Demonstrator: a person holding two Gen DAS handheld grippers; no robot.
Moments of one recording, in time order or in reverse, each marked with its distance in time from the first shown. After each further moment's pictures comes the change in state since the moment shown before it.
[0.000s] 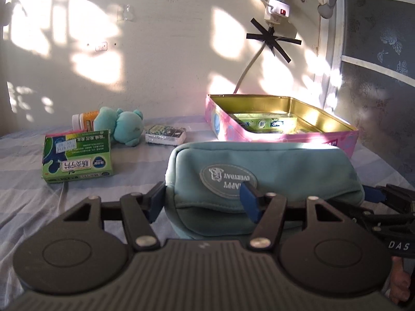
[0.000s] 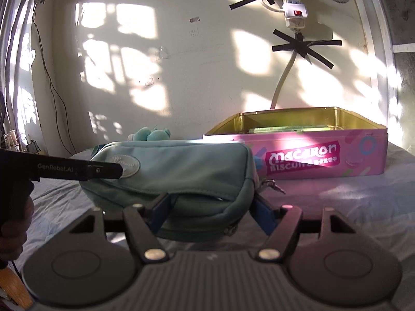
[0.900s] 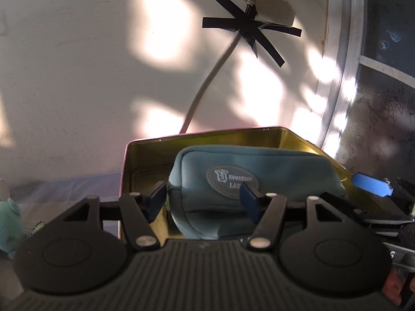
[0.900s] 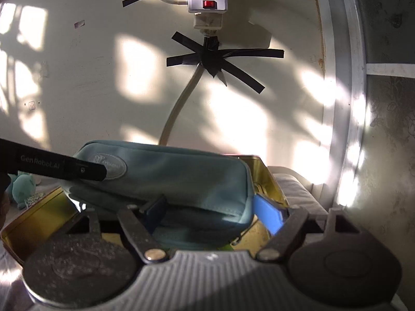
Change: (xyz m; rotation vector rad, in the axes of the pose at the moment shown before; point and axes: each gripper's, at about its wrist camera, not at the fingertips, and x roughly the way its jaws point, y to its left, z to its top) left arm 0.233 -0.094 0.120 0.037 0.078 -0.096; right arm 0.155 -0.177 0.106 -0.039 -0.026 -0.267
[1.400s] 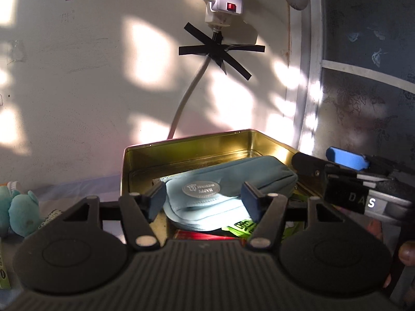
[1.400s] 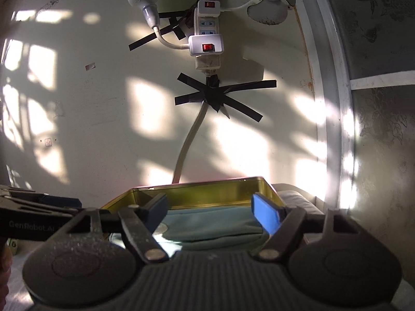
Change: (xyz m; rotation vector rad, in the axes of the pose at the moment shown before) left arm -0.087 -0.018 -0.034 0.066 -0.124 -0.036; right arm -0.061 0.006 -0.003 0.103 -0.144 0.032
